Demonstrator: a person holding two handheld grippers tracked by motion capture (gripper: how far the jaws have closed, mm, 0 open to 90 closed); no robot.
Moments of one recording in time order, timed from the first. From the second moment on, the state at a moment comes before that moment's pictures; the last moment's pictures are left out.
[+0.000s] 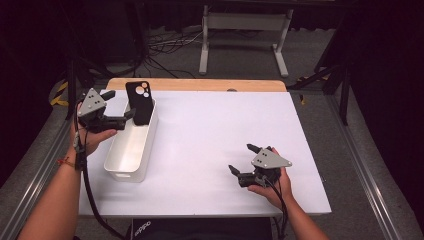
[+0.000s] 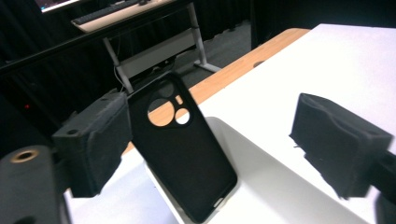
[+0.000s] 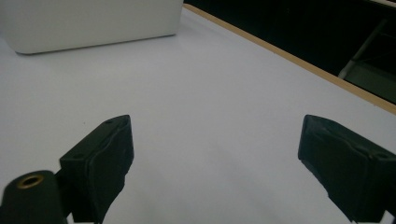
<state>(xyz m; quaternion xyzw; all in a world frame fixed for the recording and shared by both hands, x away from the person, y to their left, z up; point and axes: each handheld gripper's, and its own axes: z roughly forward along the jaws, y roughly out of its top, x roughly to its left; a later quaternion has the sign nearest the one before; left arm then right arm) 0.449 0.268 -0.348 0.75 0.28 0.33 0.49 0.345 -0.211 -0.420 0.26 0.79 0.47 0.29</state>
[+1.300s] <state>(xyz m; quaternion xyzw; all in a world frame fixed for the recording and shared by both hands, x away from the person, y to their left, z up) 0.367 0.222 -0.359 0.76 0.19 0.29 0.55 0.335 -0.213 -0.414 0.25 0.79 0.47 0.31</state>
